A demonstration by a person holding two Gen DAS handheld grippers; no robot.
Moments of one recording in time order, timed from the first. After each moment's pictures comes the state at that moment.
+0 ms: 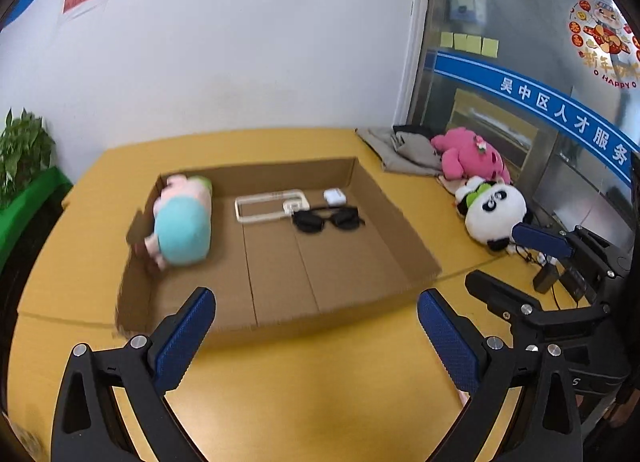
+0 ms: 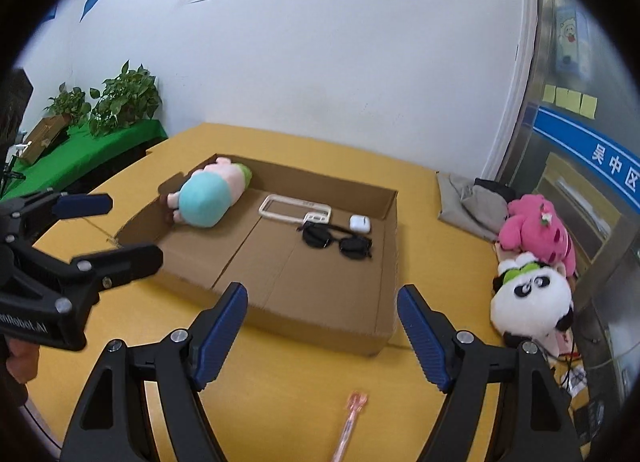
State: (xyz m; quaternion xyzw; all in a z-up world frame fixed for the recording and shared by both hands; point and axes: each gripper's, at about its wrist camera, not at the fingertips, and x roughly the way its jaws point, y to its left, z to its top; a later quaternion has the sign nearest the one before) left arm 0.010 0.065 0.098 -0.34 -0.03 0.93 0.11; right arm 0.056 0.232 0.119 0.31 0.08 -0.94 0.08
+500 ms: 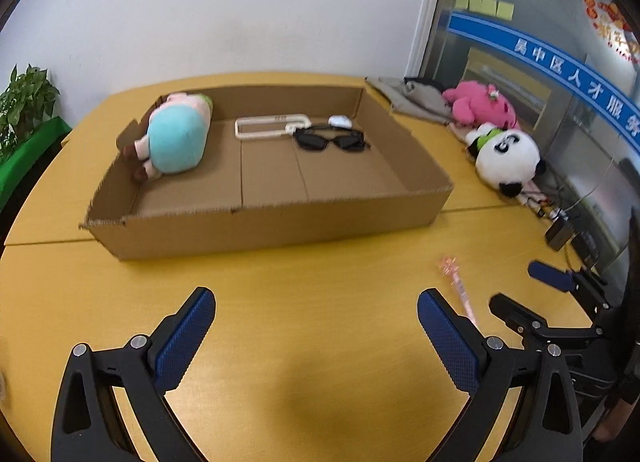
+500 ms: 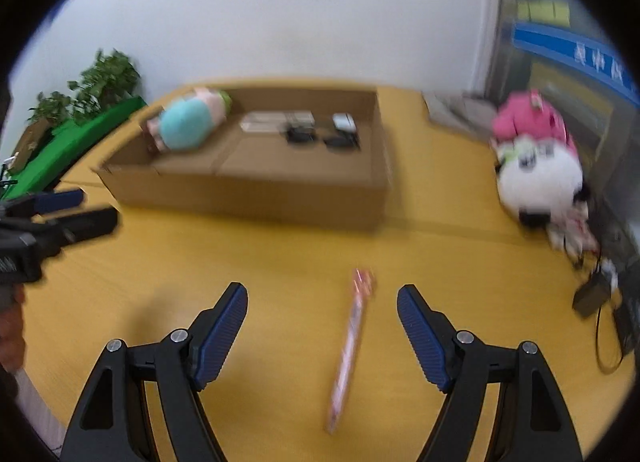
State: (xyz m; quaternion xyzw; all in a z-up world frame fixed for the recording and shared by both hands) left arm 0.043 0.083 0.011 -0.41 -0.03 0.91 0.08; right arm 0.096 0.294 -0.009 0.42 0.01 -0.91 0.03
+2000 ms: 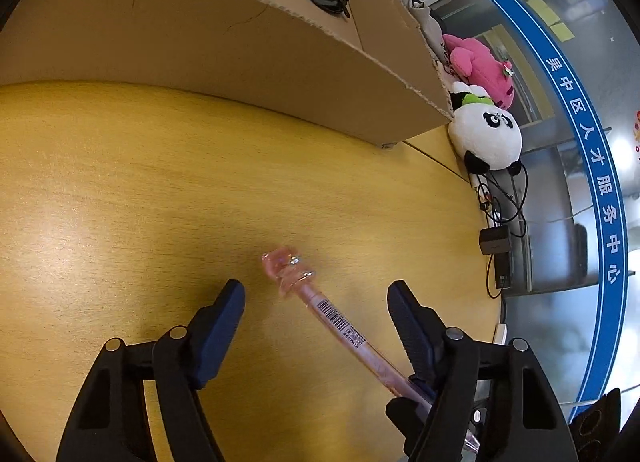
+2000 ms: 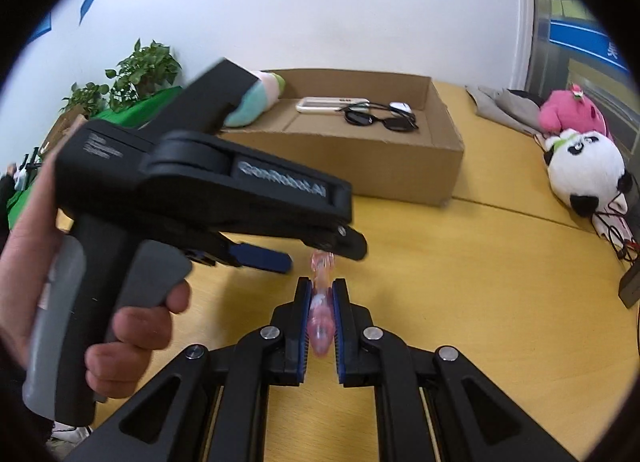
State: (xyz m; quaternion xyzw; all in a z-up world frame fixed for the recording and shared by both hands) left arm -0.030 0.131 -0.086 -0.59 -0.26 0.74 0.20; right arm 0.128 0.227 -0.008 0.38 0.02 -0.92 0.12
